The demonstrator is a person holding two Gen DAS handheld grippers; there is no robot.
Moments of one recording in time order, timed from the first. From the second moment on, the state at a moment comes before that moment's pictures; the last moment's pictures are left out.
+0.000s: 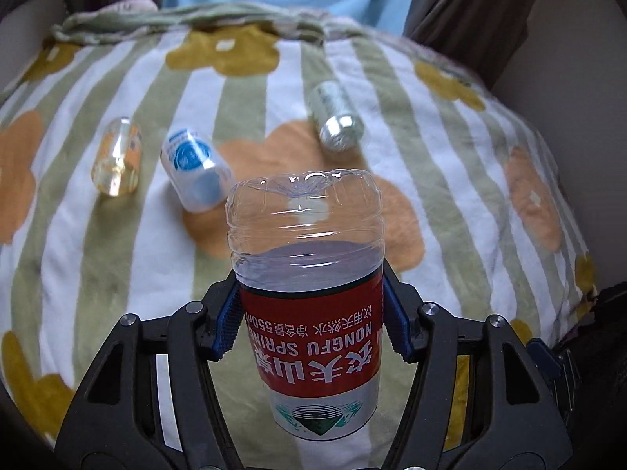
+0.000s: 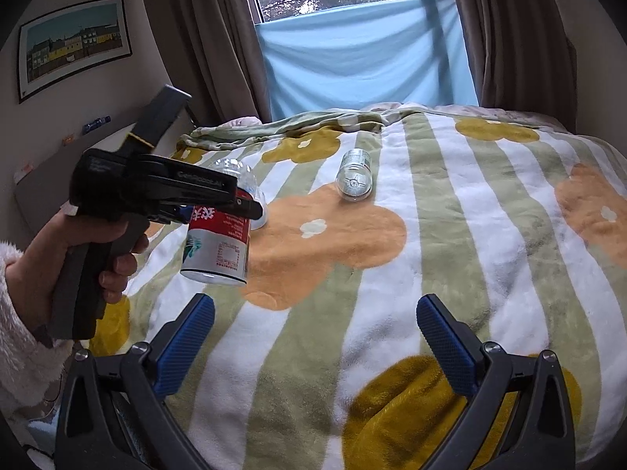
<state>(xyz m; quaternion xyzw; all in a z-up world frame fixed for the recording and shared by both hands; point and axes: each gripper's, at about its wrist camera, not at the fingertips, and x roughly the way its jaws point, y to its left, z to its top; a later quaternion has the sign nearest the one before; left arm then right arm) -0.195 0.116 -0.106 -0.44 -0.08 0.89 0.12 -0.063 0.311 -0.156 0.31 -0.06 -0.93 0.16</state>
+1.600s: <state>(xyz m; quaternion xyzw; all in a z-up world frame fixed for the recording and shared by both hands) -0.175 0.140 -0.176 -0.45 0.01 0.89 0.12 -0.073 0.304 -0.191 0.35 -0.09 -0.92 0.17</state>
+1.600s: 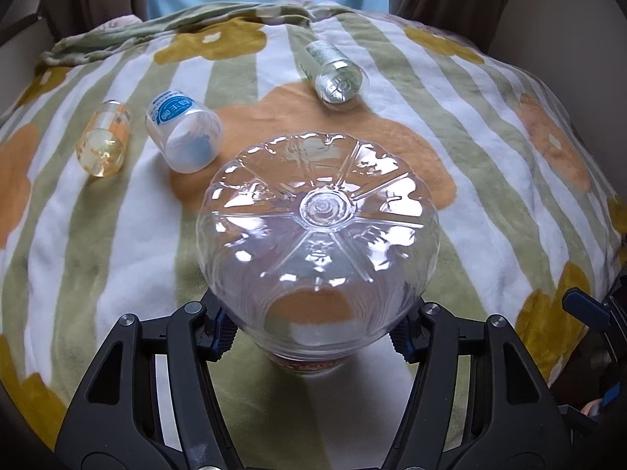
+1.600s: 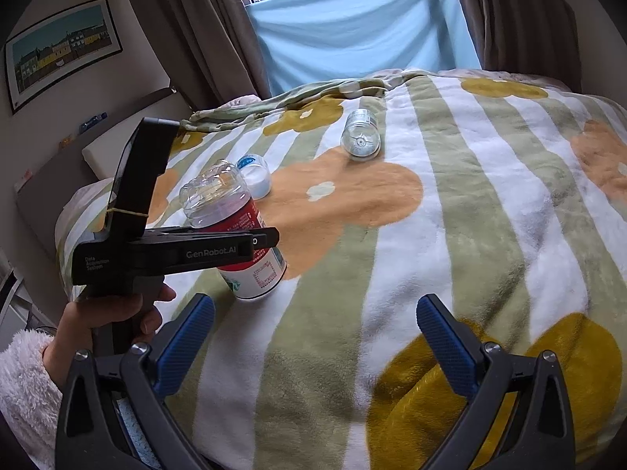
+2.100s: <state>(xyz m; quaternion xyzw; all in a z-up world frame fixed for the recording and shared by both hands) -0.169 0.135 -0.168 -0.44 0.01 0.89 0.13 -0.075 0.296 -0.193 0.35 -0.09 -0.92 0.17</state>
